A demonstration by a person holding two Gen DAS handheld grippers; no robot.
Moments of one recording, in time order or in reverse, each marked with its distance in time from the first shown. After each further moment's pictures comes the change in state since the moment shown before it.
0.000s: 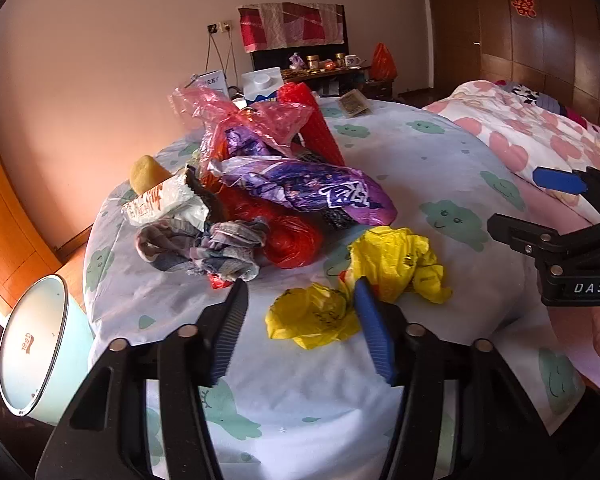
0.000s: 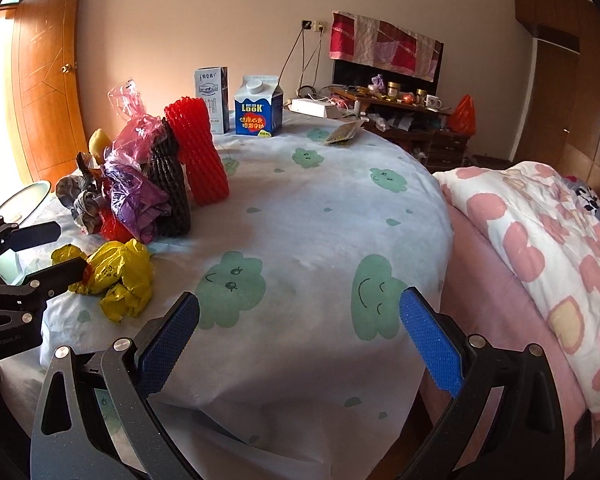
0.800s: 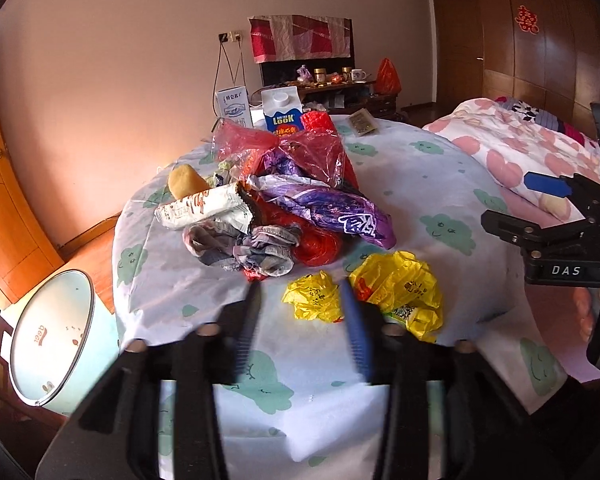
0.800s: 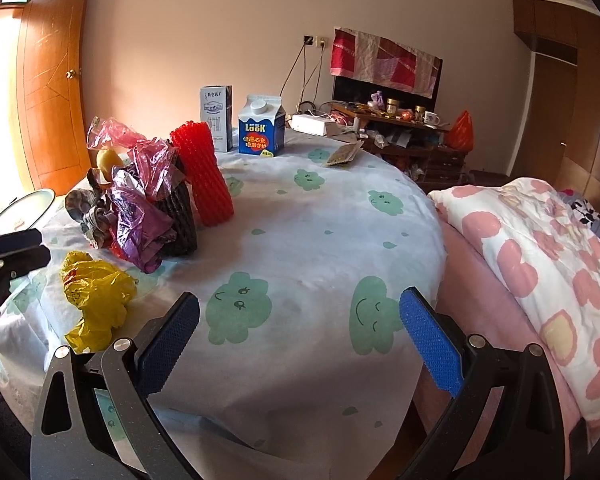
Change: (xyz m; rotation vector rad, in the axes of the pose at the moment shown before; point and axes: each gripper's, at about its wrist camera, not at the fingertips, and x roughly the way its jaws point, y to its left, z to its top) left arm -0.046 0.025 -0.003 -0.052 -0.045 0.016; right arm -0.016 -0.006 0.007 -0.011 -0.042 -0.018
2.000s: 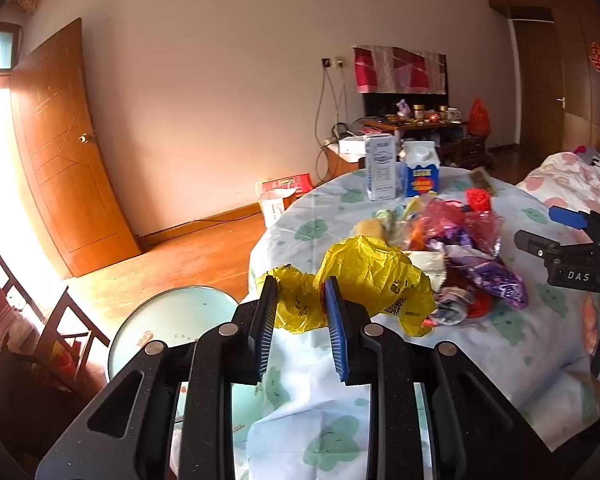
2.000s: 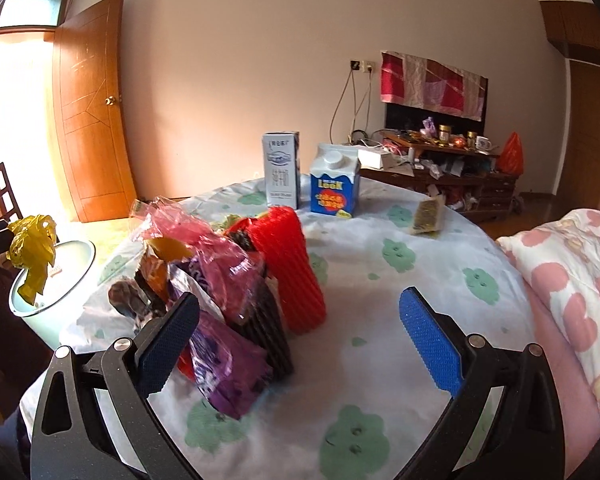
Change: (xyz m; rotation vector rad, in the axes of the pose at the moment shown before) left arm -0.055 0.115 0.023 -0.156 -0.072 0.306; right arm 0.050 0.075 0.082 -0.013 -0.095 0.217
